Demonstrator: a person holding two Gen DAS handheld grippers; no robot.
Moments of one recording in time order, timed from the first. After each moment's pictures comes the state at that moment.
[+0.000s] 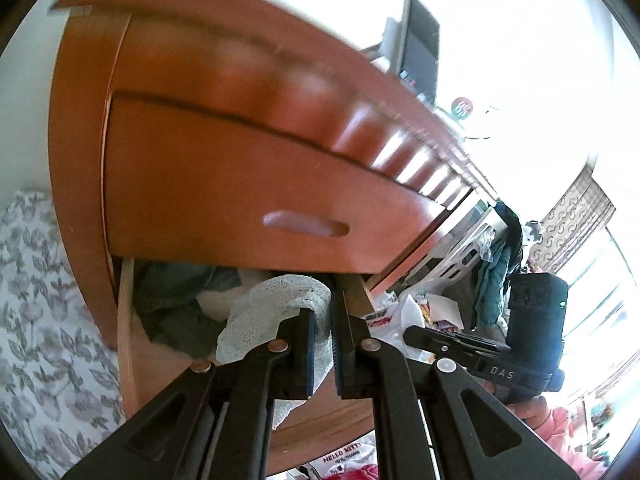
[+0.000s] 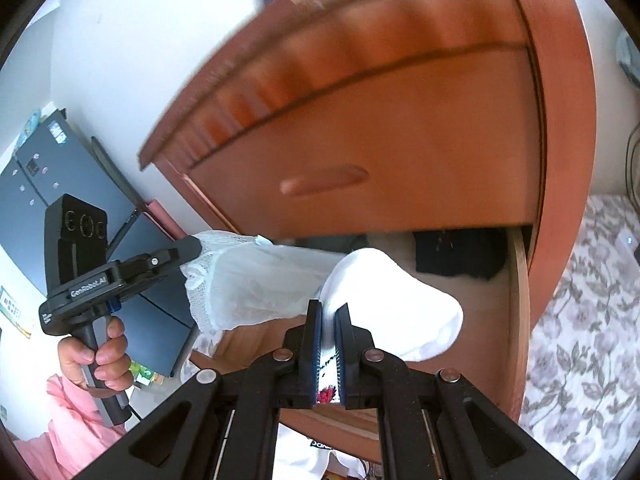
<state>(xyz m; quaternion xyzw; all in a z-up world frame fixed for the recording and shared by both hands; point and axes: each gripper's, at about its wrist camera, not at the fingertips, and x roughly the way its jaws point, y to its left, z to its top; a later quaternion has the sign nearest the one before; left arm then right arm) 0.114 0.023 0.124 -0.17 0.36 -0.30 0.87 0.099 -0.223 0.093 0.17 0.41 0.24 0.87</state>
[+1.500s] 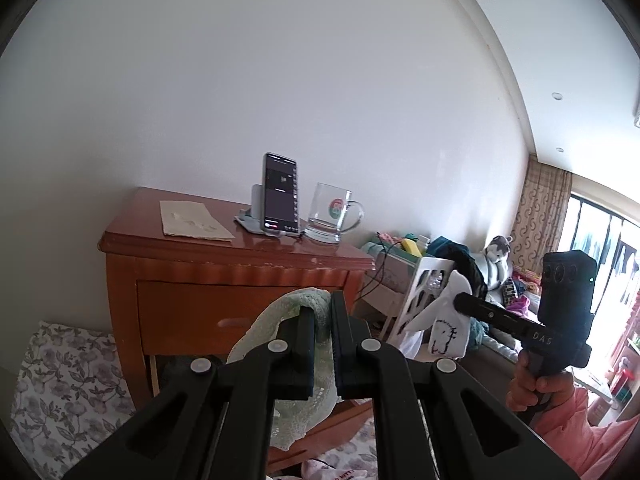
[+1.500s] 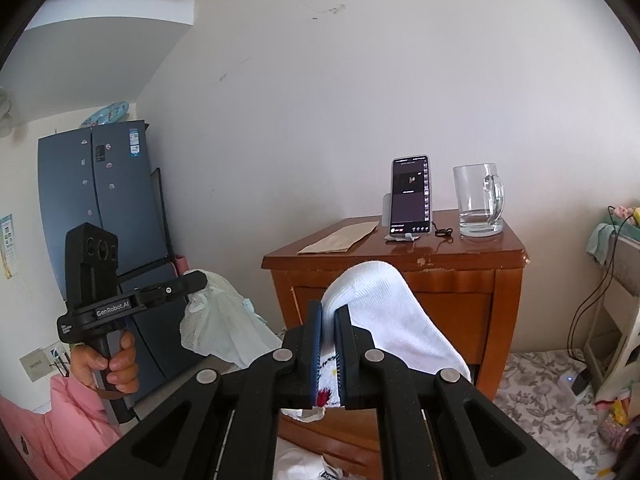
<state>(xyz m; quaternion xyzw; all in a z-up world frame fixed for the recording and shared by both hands) -0.062 0.047 0.242 -0.10 0.14 -0.34 0.93 -0.091 -0.225 0.253 0.08 0.15 0.24 0.96</state>
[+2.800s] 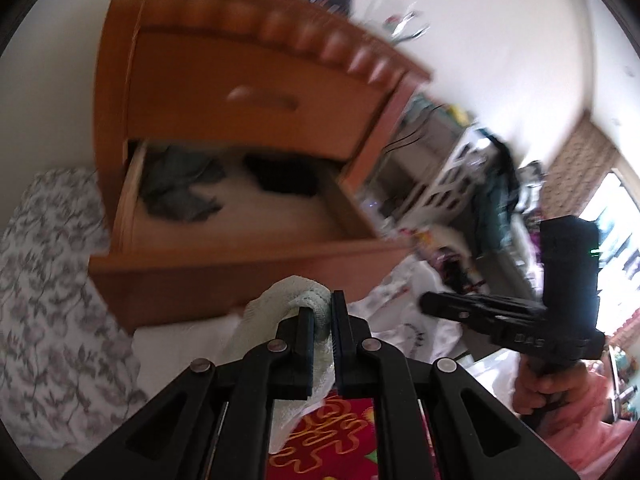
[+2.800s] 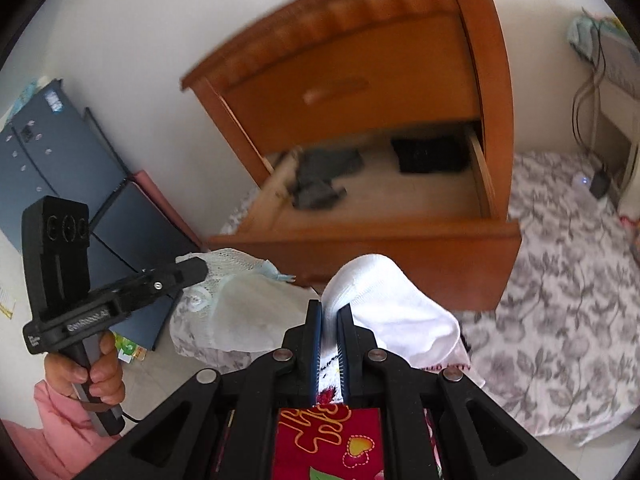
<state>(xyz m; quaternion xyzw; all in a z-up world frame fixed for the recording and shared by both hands) -0.047 -0.005 0.071 -0.09 0.40 -0.28 0.87 -0.063 -0.213 0.061 0.14 0.44 0.19 0.86</state>
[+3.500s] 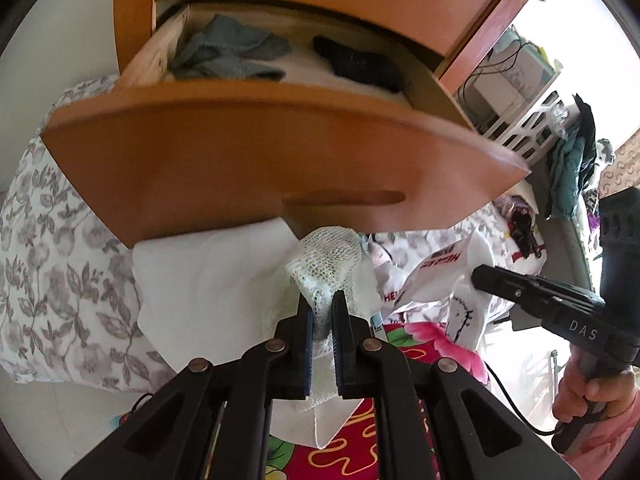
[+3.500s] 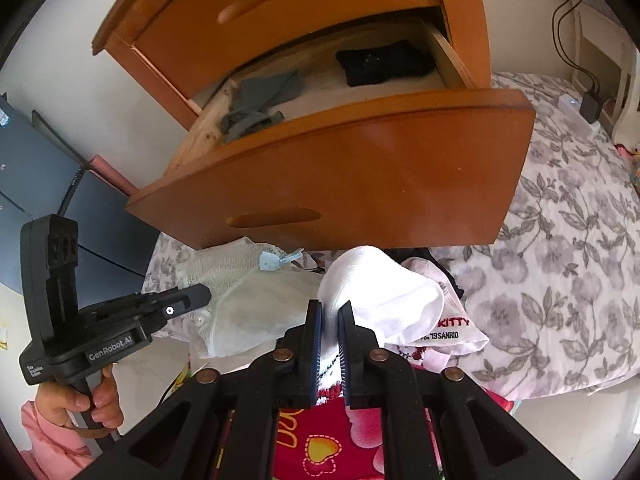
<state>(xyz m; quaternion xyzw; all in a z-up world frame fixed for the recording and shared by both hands) -0.020 -0.021 -0.032 -0.06 0.55 -0.19 0.81 -0.034 -0.217 -0.023 0.16 0.54 0.14 0.81</state>
